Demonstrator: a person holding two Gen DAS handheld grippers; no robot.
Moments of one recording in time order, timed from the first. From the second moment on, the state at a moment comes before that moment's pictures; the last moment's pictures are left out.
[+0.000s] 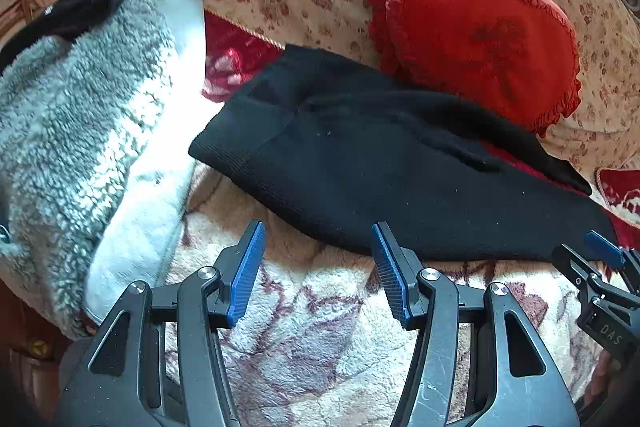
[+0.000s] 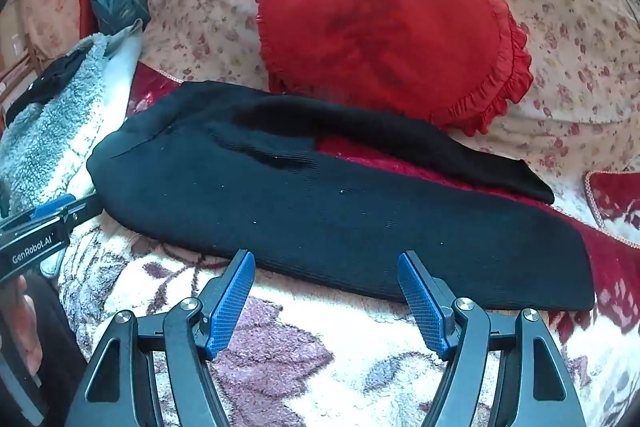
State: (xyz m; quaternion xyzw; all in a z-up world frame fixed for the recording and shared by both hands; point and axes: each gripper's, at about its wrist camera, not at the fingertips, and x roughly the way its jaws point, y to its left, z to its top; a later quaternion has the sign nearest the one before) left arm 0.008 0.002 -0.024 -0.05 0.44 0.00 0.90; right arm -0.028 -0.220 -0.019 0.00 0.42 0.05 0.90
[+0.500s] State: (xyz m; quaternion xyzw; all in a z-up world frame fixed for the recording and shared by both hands) left arm 0.014 0.005 -0.032 -0.05 0.45 0.00 0.89; right arm -0.025 -0.231 -0.022 0.01 0.43 0.04 0.90
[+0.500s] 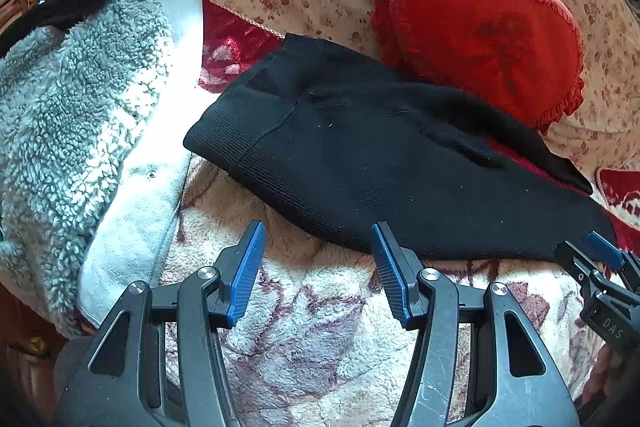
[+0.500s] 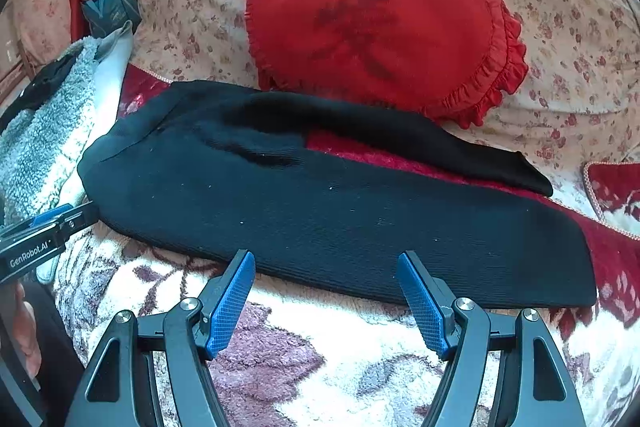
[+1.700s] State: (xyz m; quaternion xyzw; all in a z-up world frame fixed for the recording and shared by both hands) left arm 0.013 0.030 -0.031 -0.07 0.46 0.03 0.88; right arm -0.023 -0.235 -0.028 0.01 0.44 0.05 0.89
